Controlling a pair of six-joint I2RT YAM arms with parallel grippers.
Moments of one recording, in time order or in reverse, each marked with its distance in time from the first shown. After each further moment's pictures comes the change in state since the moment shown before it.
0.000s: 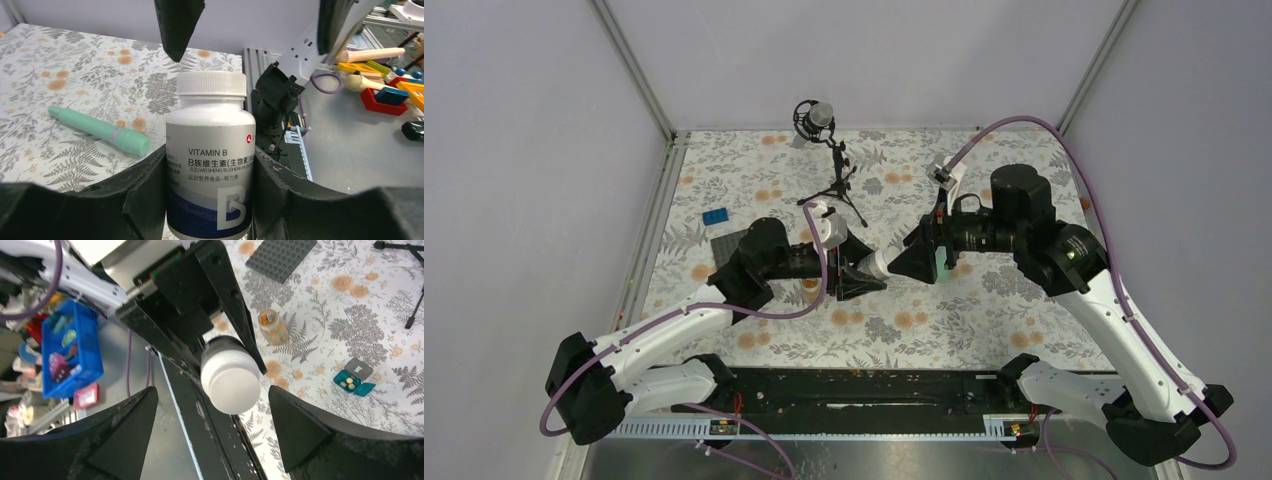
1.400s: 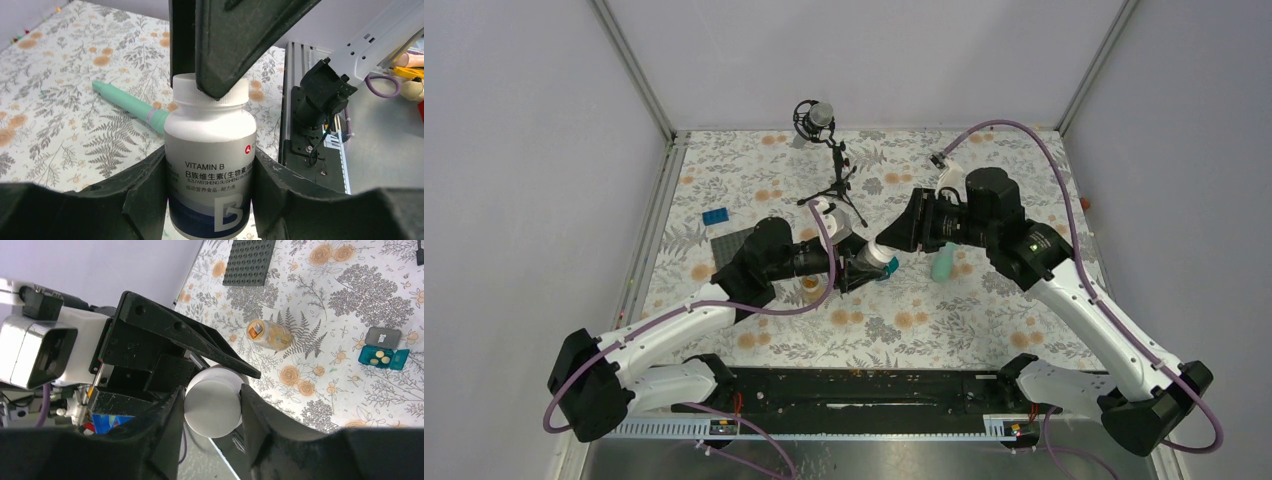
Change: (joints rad) left arm 0.009 0.022 -0.008 -0.051 -0.143 0.050; right arm -0.002 0.064 -0.158 0.207 0.195 0.396
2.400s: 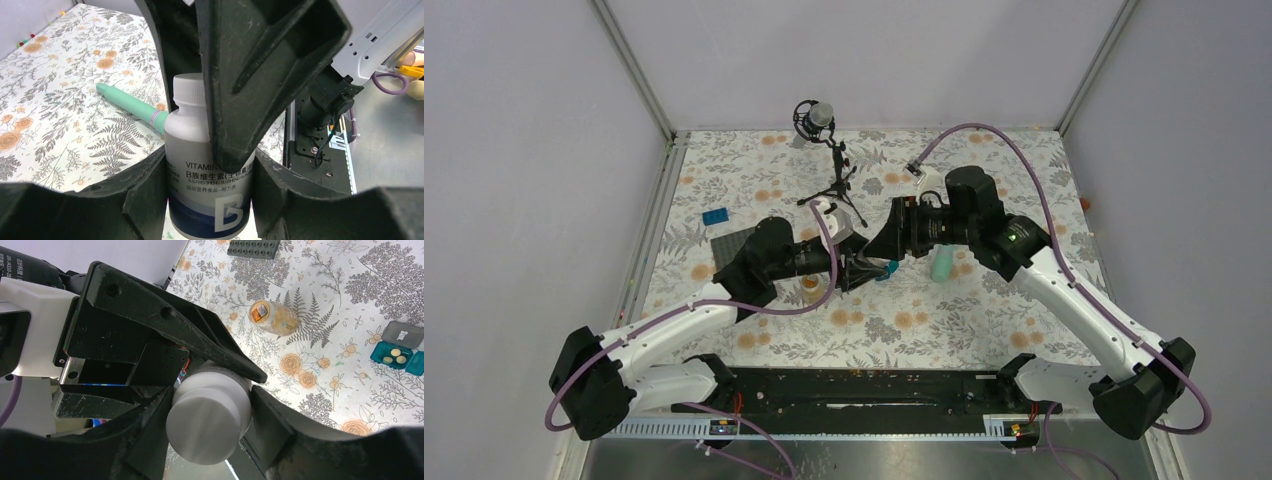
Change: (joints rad) left arm -0.005 0.011 -0.001 0.041 -0.002 0.014; right arm 0.024 0.075 -0.007 0.001 -0.098 -0.082
